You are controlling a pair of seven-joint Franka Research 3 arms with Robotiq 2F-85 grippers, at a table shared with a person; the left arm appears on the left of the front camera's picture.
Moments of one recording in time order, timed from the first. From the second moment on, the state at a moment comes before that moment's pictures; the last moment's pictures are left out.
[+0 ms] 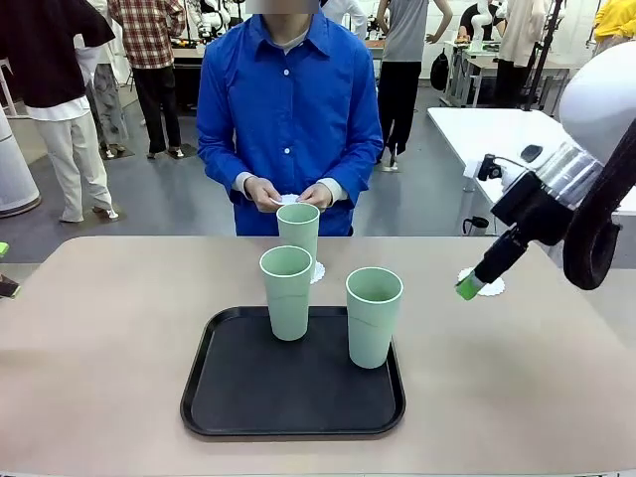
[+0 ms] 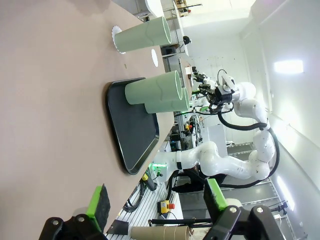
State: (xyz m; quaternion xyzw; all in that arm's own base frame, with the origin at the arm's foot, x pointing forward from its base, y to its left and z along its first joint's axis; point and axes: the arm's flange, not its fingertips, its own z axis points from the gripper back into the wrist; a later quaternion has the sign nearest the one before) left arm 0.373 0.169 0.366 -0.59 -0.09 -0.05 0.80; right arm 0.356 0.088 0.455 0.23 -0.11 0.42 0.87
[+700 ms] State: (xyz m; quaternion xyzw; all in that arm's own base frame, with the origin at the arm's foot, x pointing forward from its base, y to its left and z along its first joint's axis) left arm 0.373 0.169 0.366 -0.59 -0.09 -0.05 0.80; right arm 0.350 0.083 0.456 0.23 -0.14 0.48 0.83
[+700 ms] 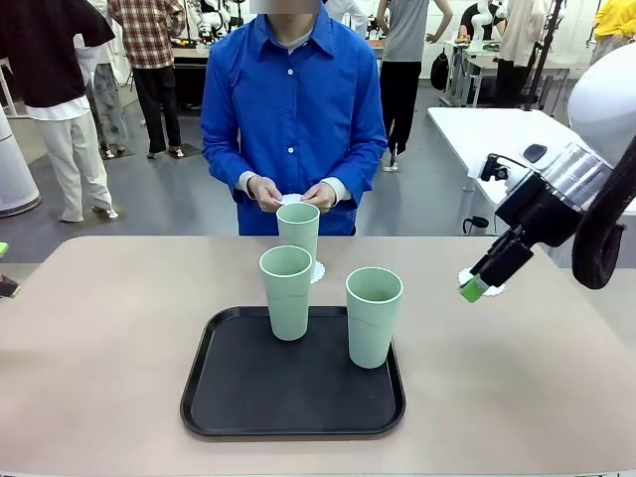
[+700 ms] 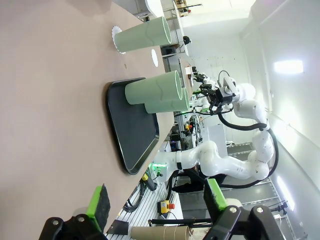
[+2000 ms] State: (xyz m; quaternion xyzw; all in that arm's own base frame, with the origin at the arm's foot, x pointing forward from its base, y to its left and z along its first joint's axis) left arm 0.373 0.170 0.366 -0.59 -0.09 -0.05 0.80; right arm 0.387 0.059 0.353 0.38 -0.32 0.58 0.65
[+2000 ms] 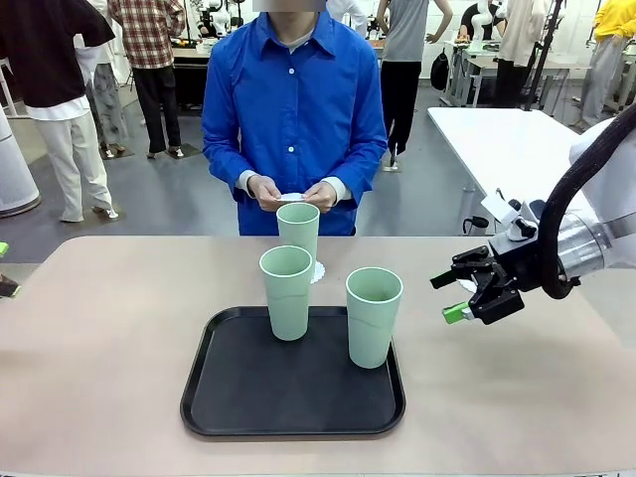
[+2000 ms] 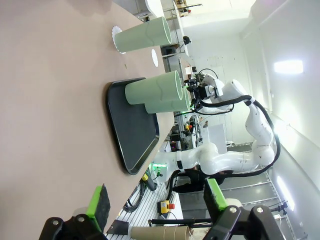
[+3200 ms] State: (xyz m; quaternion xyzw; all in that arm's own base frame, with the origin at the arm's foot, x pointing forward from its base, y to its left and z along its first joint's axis) left arm 0.373 0.170 0.366 -0.59 -0.09 -0.05 0.80; right arm 0.407 0.073 0.304 0.44 -0.39 0.59 0.55
